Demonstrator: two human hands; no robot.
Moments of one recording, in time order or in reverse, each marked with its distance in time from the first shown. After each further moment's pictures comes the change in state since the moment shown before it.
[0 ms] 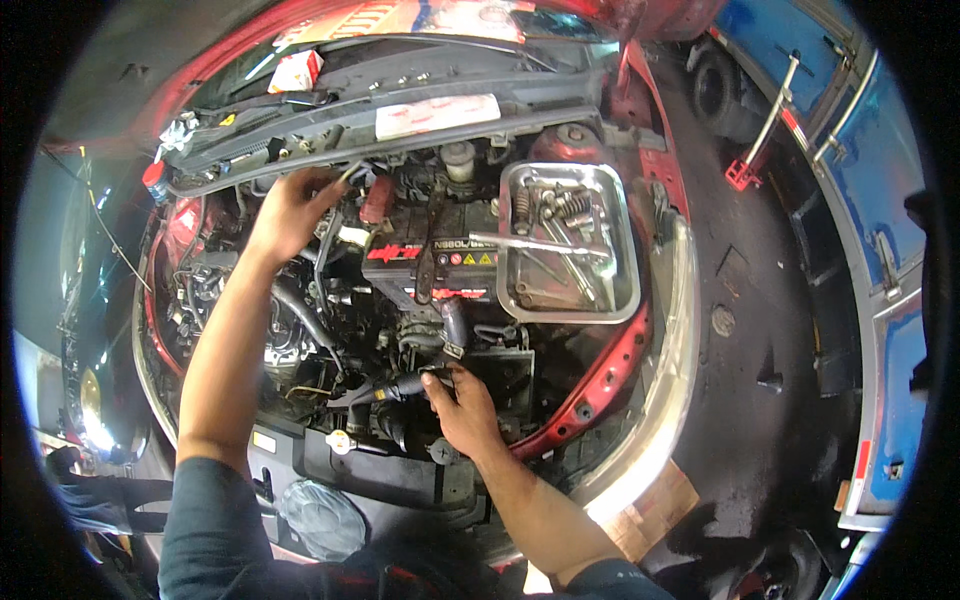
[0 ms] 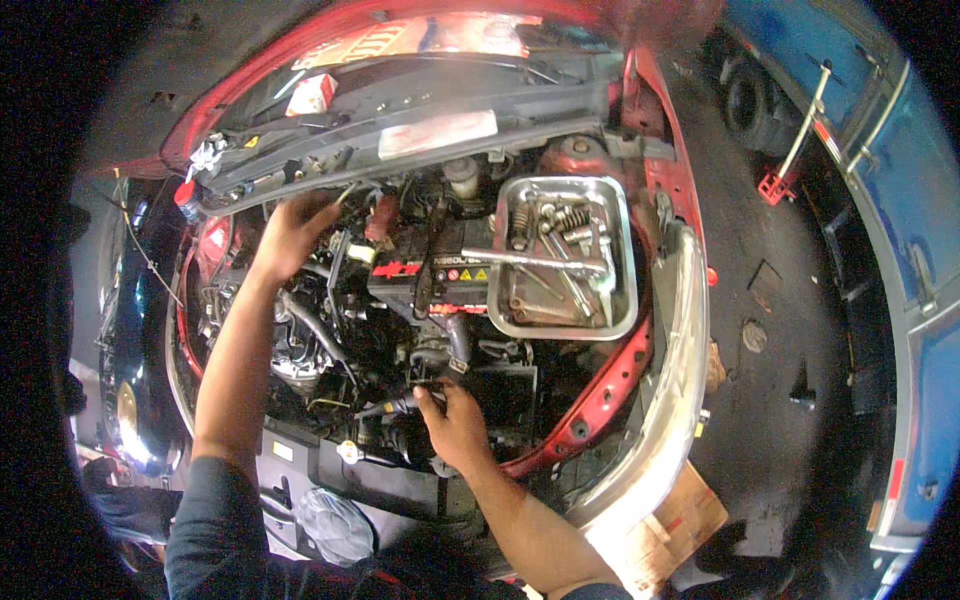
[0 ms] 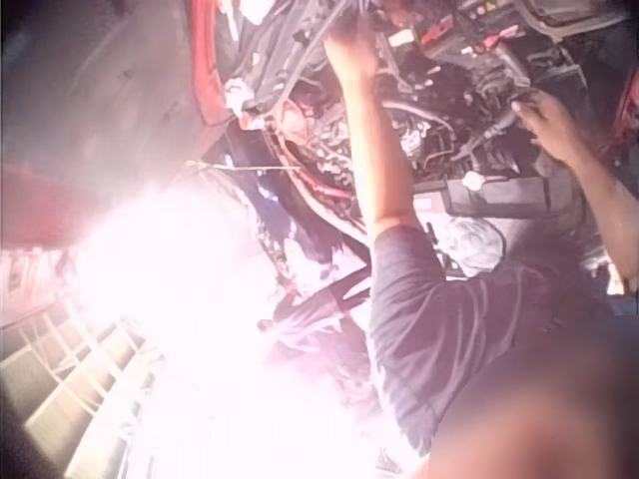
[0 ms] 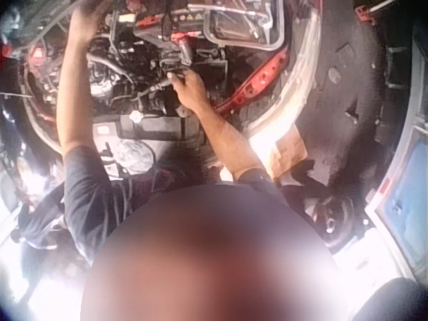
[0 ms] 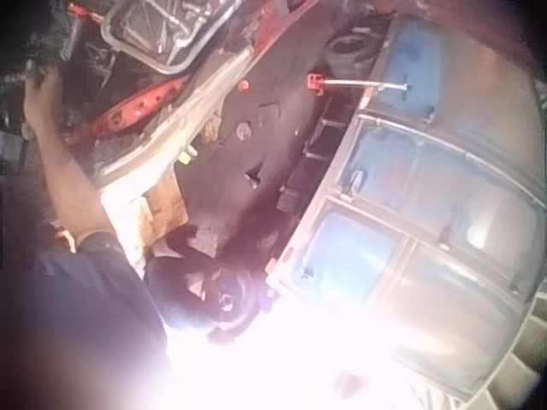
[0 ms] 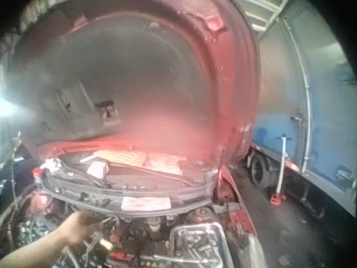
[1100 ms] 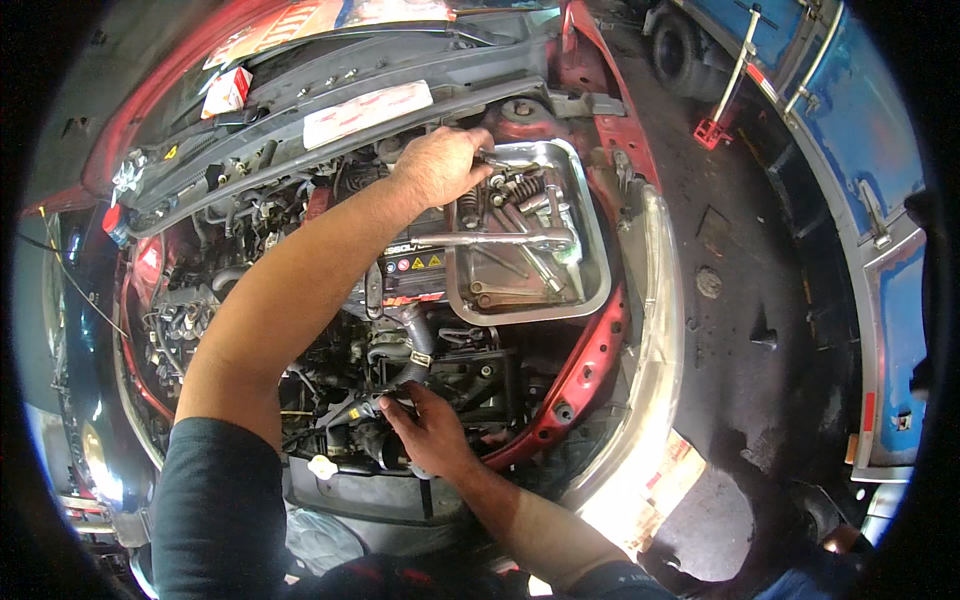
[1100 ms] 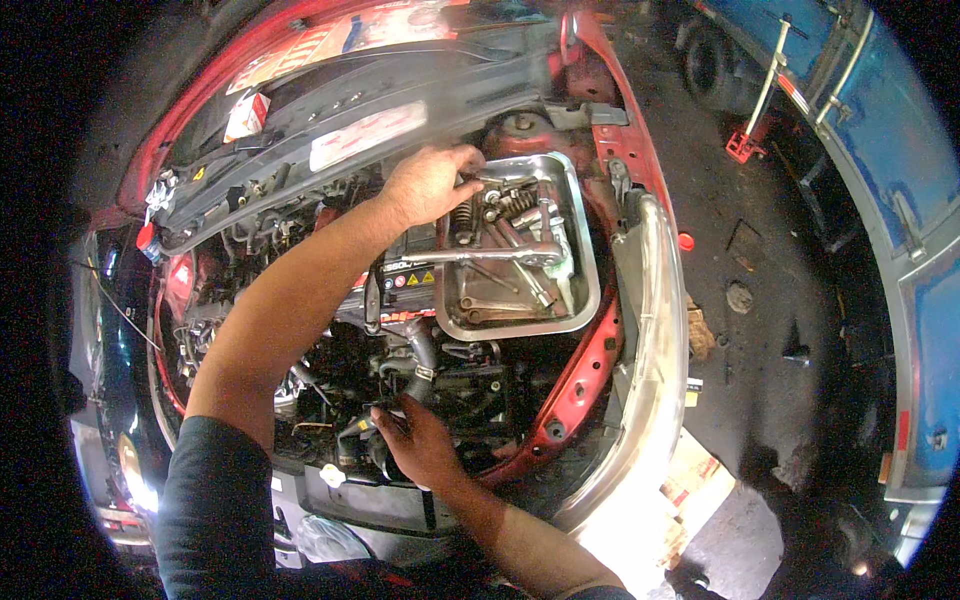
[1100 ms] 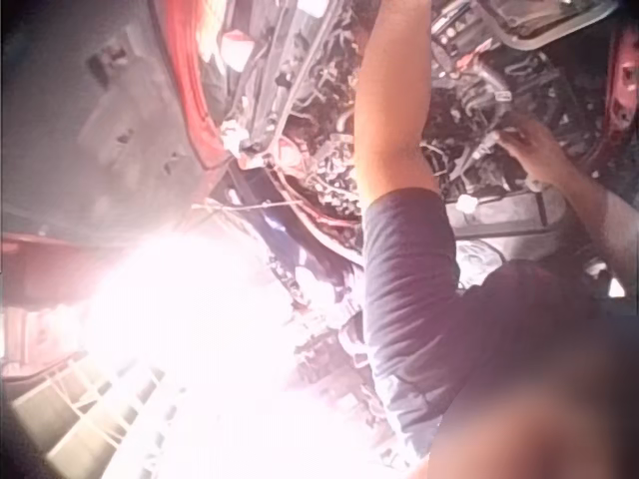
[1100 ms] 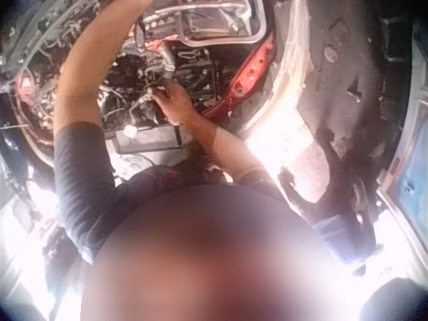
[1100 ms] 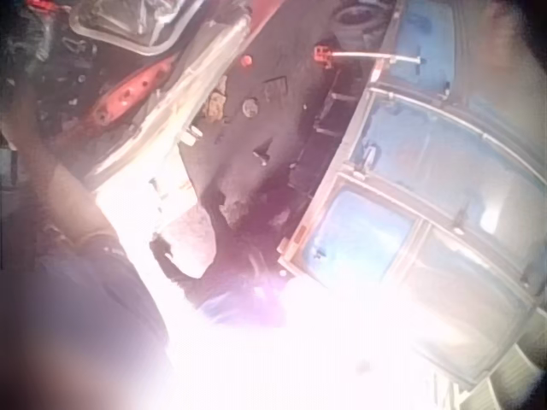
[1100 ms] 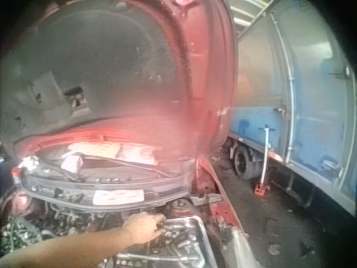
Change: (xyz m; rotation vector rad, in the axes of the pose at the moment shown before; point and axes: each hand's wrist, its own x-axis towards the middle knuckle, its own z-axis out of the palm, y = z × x) left_hand 0.097 0.115 0.192 0.351 -0.341 0.432; right_hand -0.003 0.001 0.007 0.146 -0.021 0.000
